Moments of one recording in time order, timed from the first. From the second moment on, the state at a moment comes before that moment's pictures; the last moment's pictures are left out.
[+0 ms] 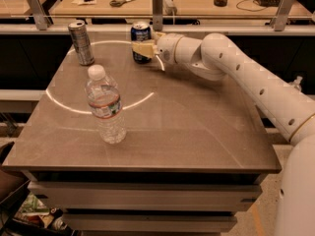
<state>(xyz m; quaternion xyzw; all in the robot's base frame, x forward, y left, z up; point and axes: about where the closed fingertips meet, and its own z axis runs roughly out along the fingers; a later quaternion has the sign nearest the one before) 0.785 0.033 0.873 -0.34 0.66 0.31 0.60</state>
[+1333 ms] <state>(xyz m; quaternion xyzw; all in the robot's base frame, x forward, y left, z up) 0.791 -0.036 0.868 -0.34 0.72 0.26 0.55</state>
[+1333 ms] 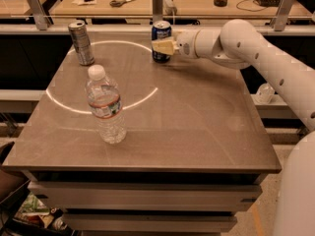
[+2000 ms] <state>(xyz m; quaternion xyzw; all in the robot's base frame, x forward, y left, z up) 0.796 -0.063 0.895 -0.34 0.72 0.22 0.57</state>
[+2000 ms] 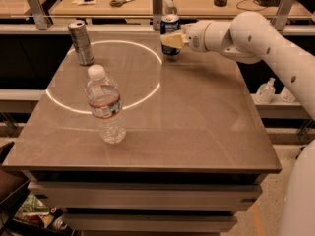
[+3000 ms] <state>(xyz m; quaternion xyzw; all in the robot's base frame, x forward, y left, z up) 0.788 -0.073 0.957 -0.40 0.74 0.17 0.51</state>
